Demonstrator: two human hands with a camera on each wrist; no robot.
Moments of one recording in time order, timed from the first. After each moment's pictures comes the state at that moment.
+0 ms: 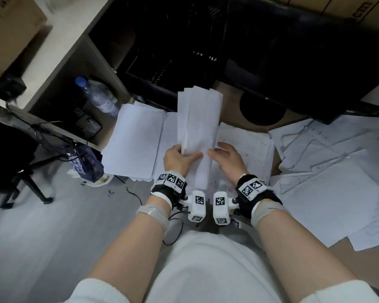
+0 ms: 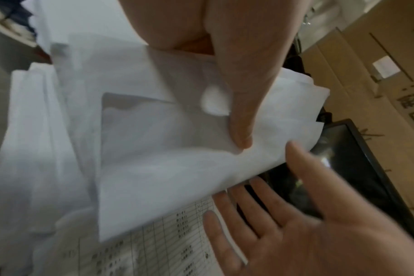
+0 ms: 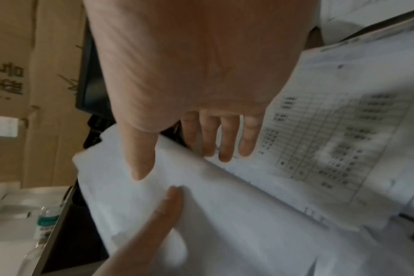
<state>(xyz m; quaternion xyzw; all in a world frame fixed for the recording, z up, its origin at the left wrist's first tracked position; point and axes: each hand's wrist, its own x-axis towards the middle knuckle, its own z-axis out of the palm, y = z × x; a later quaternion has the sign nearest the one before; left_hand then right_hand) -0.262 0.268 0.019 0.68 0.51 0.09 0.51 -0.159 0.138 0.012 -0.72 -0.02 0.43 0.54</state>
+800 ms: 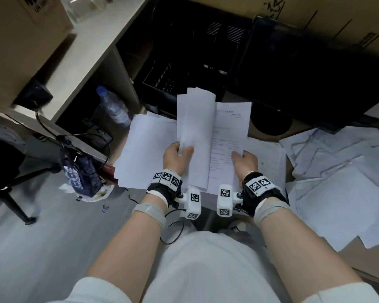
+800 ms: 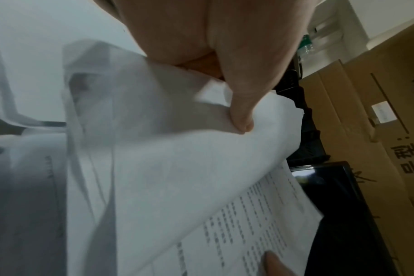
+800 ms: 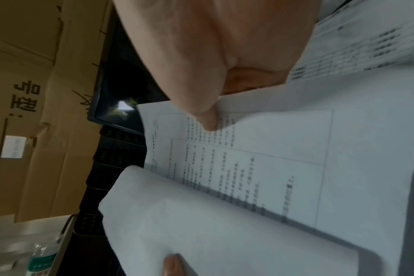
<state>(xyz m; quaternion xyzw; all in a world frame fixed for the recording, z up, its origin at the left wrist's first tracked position) -0.302 0.373 0.017 0.68 0.43 0.10 0.58 -0.192 0.206 0.026 -0.81 0.09 0.29 0.51</state>
